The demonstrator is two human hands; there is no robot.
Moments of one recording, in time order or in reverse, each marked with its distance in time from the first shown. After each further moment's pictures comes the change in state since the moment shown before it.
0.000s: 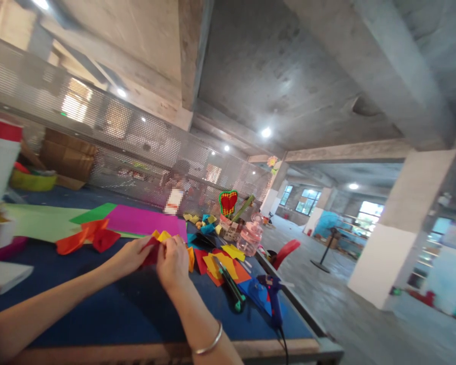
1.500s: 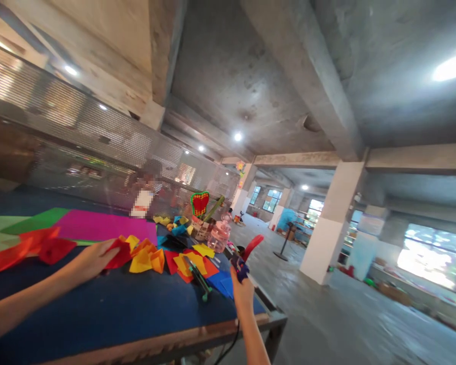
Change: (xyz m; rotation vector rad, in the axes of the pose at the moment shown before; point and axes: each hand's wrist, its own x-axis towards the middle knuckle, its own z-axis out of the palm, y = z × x) left_hand 0.000 0.005 -0.004 -0.082 -0.079 -0.136; right_hand -0.117 0.153 -0.185 -0.136 0.338 0.727
